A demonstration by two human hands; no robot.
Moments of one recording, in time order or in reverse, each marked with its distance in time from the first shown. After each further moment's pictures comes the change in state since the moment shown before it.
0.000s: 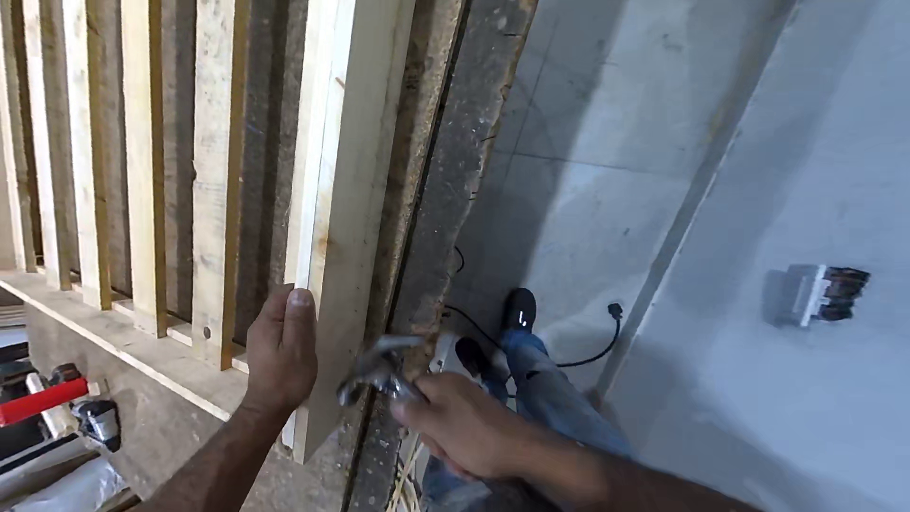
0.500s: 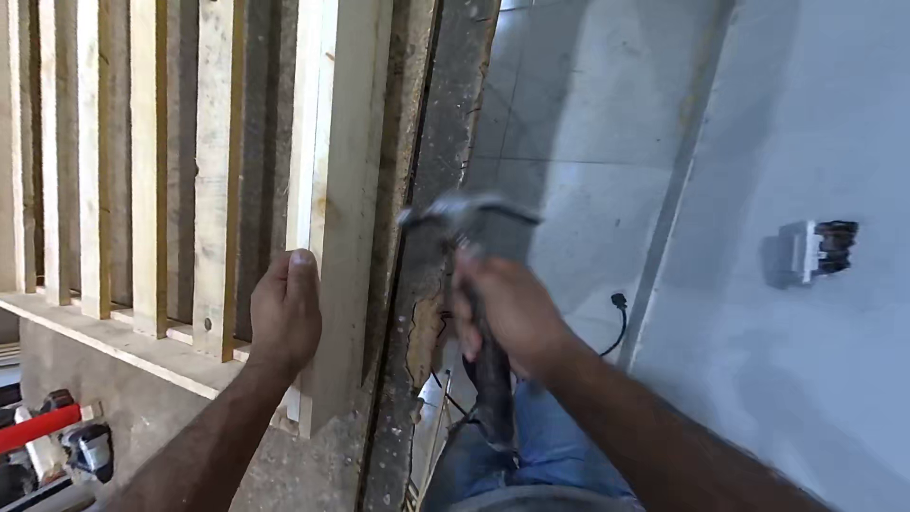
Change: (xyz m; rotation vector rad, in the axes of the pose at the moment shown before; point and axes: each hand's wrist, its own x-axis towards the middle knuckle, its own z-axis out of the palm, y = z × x) left_hand -0.002 -0.007 -0.002 0.078 -0.022 0.018; right_hand -0.004 0.012 0.001 0.410 0.568 -0.365
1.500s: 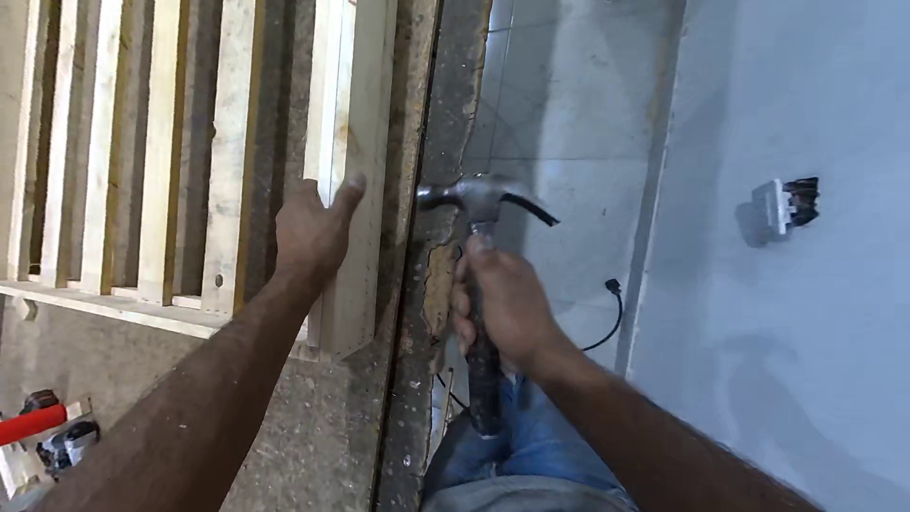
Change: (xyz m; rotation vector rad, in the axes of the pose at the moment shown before) left_hand 0.004 -0.005 -0.001 0.036 -0.041 0.043; right_hand -0.058 0.073 0.050 -0.035 0.038 -0.116
